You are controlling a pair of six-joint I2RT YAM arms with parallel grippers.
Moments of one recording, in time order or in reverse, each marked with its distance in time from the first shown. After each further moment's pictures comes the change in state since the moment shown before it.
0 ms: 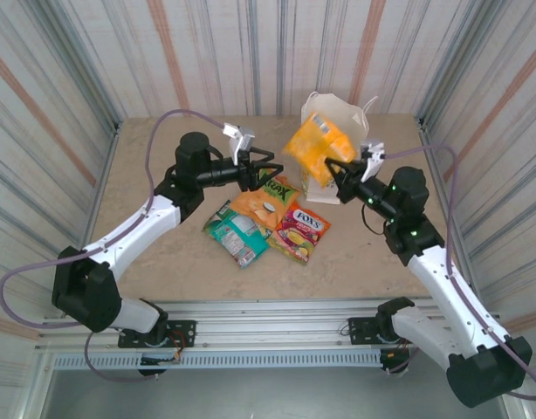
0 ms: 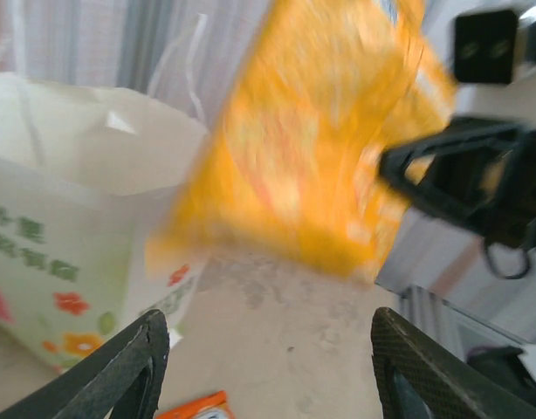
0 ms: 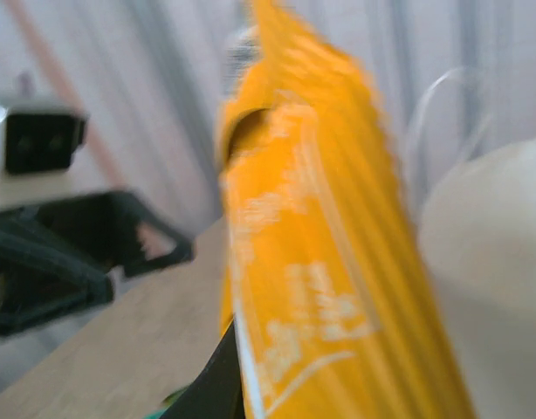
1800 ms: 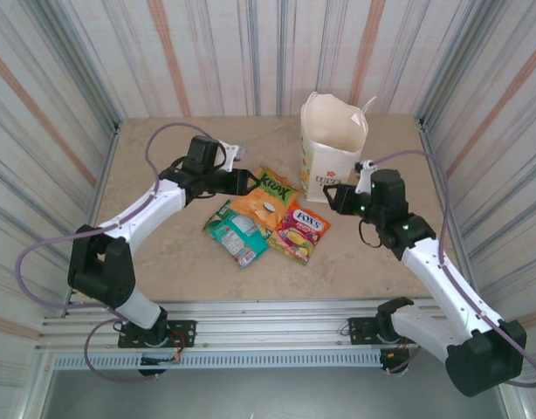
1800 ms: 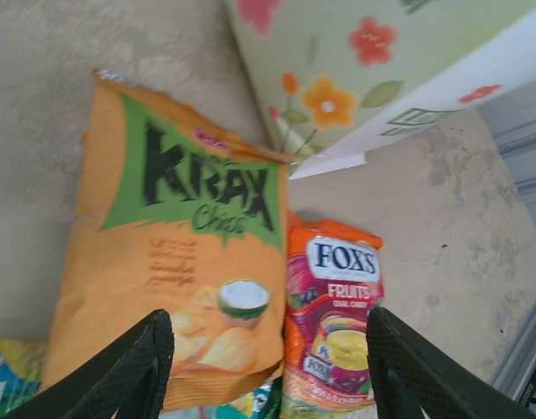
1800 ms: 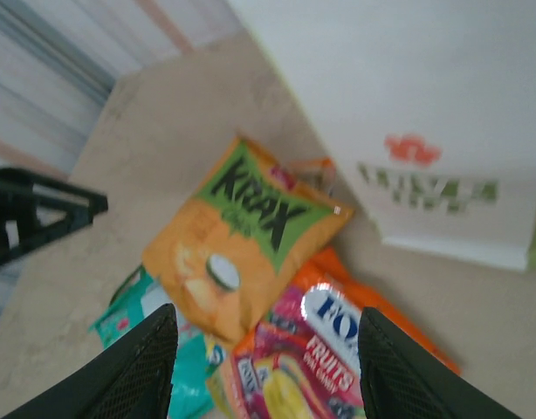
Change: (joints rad) left arm 0.109 0.171 0.081 -0.558 -0.237 -0.050; right arm 0.047 0.064 -0.085 -0.361 0.115 0.213
